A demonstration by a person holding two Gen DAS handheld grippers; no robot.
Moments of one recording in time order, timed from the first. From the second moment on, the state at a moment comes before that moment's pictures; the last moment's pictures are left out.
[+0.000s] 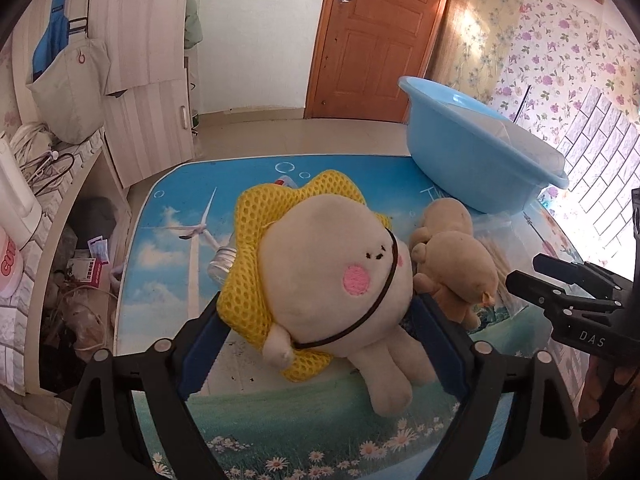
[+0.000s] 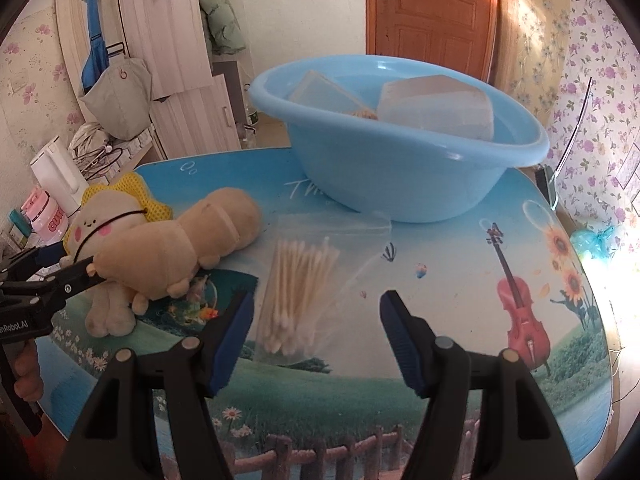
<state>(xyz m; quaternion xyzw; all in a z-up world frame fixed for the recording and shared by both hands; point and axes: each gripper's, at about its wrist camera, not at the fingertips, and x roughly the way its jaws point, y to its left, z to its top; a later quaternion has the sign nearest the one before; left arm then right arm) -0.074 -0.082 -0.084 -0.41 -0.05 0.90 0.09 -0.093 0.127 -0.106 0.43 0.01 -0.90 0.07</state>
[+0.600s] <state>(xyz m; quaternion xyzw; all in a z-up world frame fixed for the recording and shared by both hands) -0.021 -0.080 -0.057 -0.40 -0.03 0.91 0.12 -0.075 0.141 -0.101 0.43 0.00 -0.90 0.09</state>
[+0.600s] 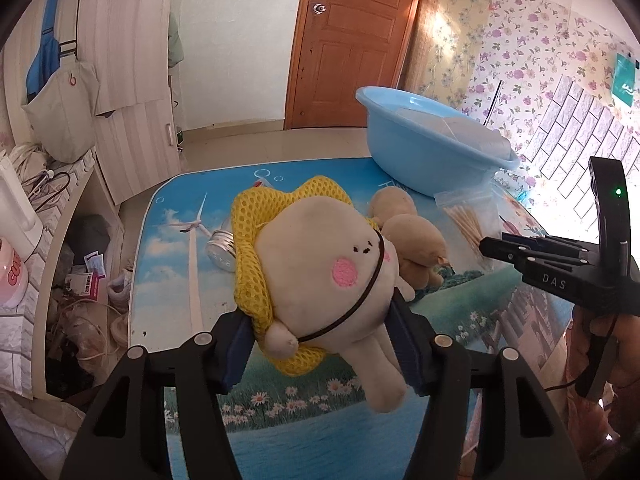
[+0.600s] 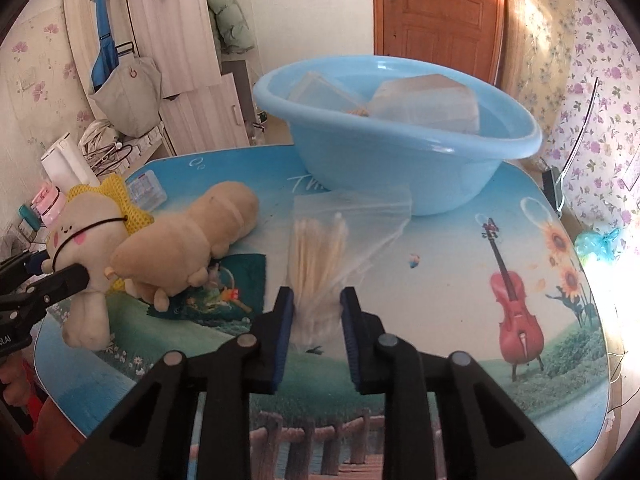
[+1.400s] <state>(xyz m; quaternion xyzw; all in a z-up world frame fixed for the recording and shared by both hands) -0.025 -0.060 -0.083 -0.42 0.00 0.90 0.08 -0.057 0.157 -0.111 0.44 0.02 -0.89 0.10</state>
